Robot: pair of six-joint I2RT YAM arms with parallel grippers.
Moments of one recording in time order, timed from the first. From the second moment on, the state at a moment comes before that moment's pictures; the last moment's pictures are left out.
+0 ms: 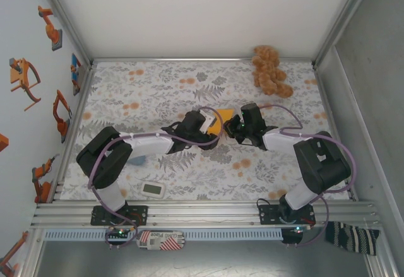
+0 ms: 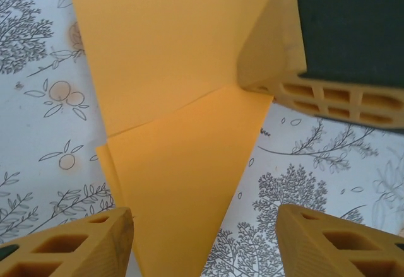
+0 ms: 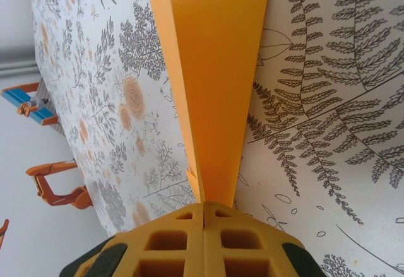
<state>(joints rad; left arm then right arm) -0.90 1.75 0.94 0.02 0.03 -0.21 0.47 1.59 0.71 0.15 -0.35 1.28</state>
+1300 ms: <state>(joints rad) -0.92 1.85 0.93 0.17 -0.03 0.09 0.45 1.59 0.72 0.13 -0.42 1.34</state>
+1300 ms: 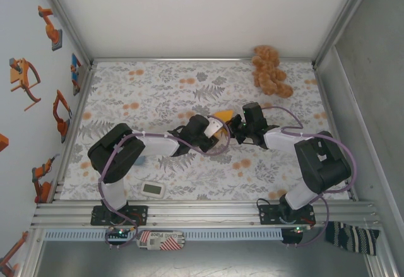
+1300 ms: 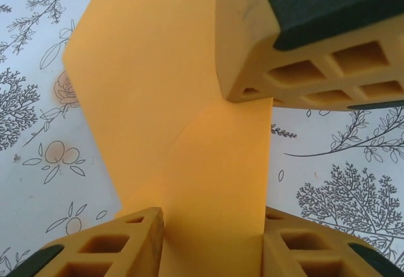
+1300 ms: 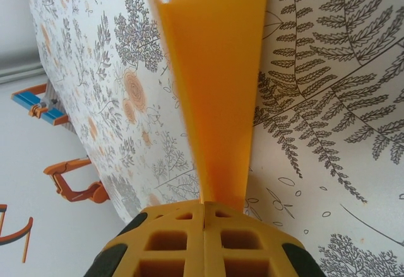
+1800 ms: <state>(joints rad) -0.92 1.86 0.92 0.17 -0.02 0.08 0.40 1.50 0.73 -0.02 -0.36 1.28</state>
